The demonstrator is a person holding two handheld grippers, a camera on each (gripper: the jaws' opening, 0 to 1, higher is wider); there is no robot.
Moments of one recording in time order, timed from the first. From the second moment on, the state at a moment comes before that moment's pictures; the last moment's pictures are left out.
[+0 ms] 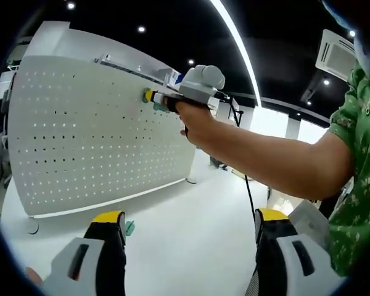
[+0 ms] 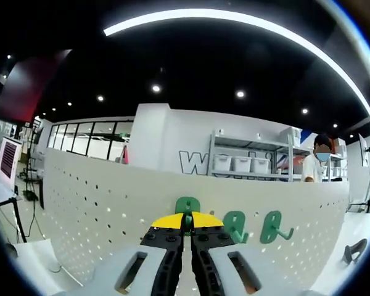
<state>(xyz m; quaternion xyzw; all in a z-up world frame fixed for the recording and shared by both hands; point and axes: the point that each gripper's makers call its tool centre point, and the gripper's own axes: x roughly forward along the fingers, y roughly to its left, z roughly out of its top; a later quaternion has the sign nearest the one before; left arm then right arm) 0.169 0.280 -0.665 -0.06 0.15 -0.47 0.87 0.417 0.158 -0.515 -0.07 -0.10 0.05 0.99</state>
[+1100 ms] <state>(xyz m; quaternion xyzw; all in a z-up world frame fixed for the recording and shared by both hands) 0.173 0.281 -0.665 -0.07 0.15 -0.48 0.86 0.423 0.157 -0.523 -0.07 -0.09 0.04 0.99</state>
